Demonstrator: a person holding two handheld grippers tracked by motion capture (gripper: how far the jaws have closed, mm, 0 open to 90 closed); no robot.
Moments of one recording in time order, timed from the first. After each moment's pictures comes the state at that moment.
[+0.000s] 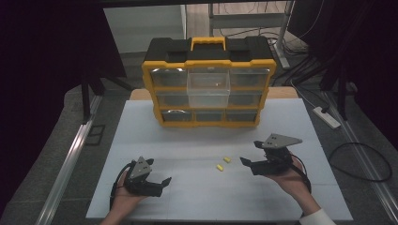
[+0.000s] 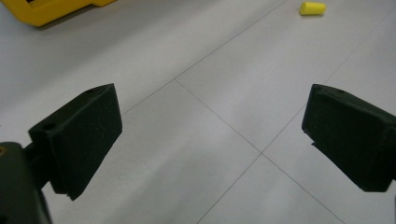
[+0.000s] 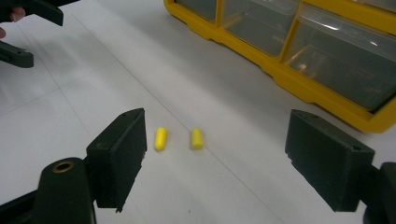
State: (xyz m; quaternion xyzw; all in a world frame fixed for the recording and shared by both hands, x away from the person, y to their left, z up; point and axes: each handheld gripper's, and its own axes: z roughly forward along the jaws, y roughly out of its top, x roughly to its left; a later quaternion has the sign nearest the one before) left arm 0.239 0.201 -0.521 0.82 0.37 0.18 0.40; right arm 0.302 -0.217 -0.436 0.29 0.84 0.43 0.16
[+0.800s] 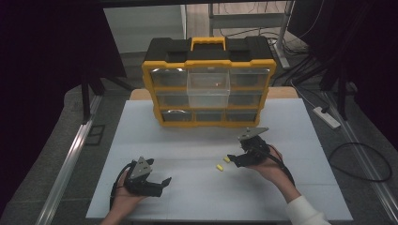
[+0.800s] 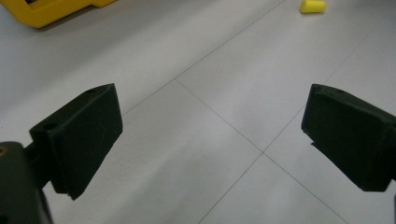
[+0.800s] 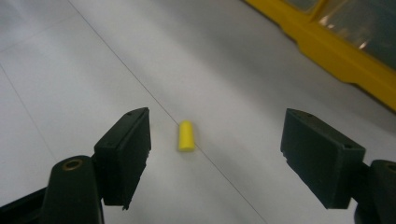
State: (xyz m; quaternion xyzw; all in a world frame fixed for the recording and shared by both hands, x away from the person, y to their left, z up) left arm 0.239 0.201 -0.521 0.82 0.37 0.18 0.40; right arm 0.347 -0.172 -0.471 0.31 0.88 0.33 0.14
